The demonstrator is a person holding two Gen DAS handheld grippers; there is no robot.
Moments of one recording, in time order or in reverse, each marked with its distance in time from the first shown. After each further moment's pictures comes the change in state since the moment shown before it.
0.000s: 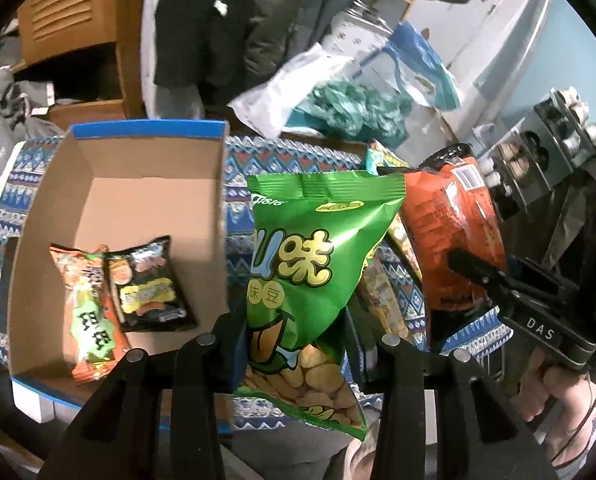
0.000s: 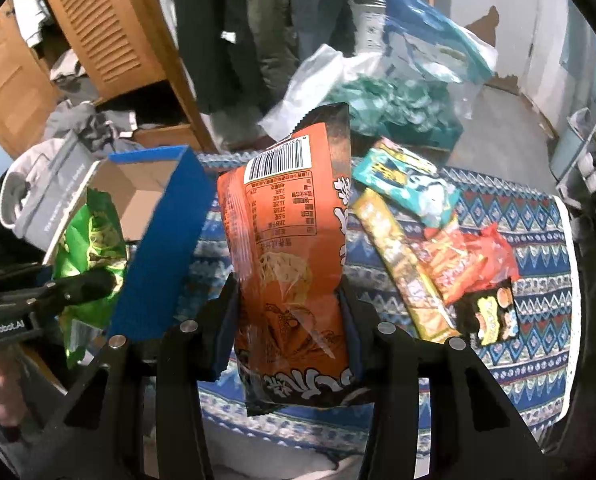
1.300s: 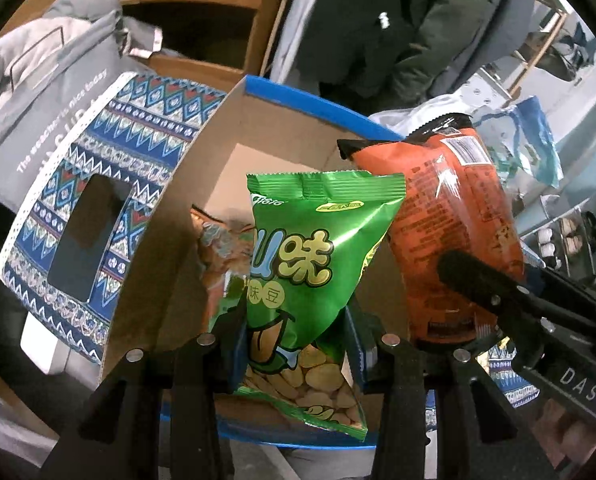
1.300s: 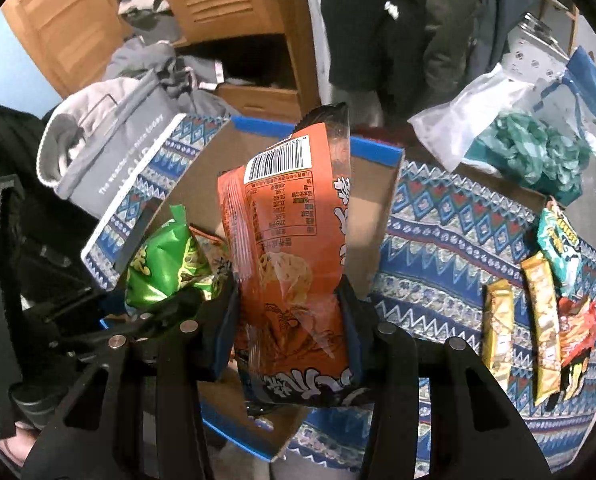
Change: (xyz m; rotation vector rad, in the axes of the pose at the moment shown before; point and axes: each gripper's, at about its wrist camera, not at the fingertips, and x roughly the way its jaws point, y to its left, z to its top) left arm -0.005 0.158 -0.013 -0.293 -0.035 0.151; right arm 0.084 0.199 0.044 -0.195 0.127 0.143
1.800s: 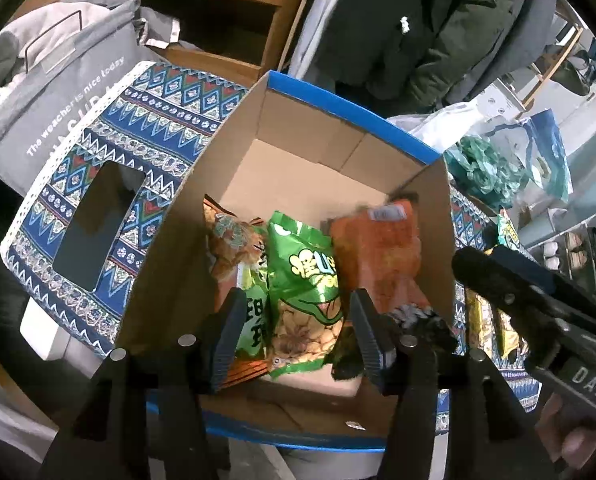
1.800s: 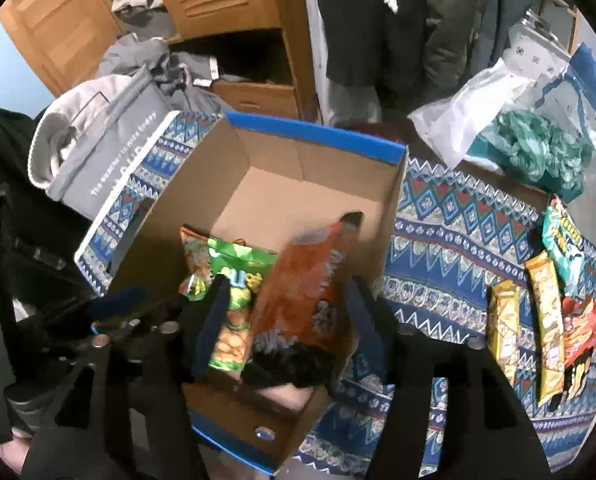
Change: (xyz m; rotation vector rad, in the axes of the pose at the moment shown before) left arm -0.001 0.007 0.000 -0.054 -0.007 0.018; right arm 0.007 0.000 0.004 0.007 -0.006 -0.020
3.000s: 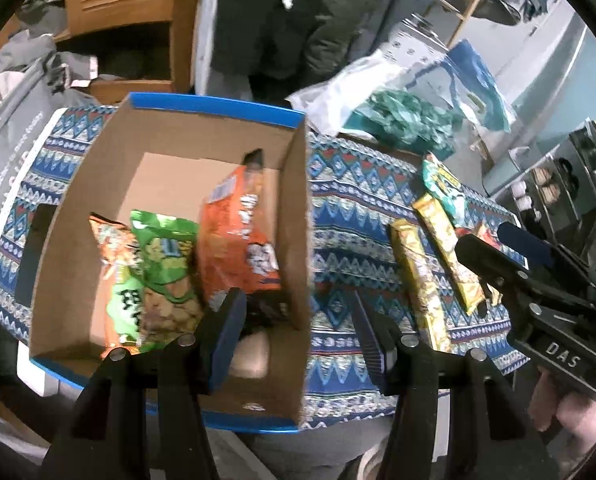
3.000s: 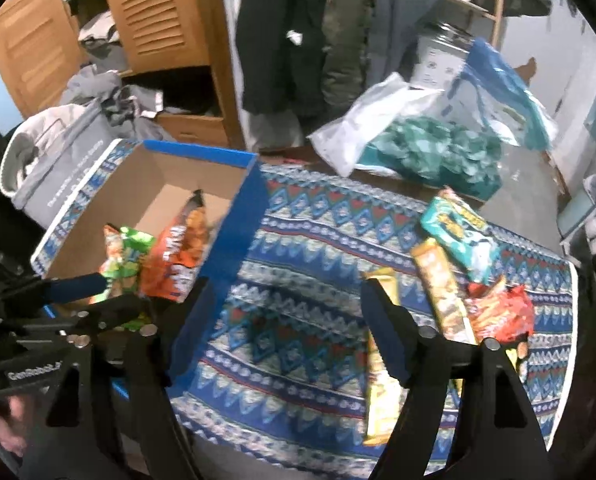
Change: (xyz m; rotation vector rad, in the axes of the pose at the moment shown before) left arm -0.009 -0.116 -0.027 0.223 0.026 -0.086; right arm -0.072 -0.100 -0.051 0.031 -0.126 -0.178
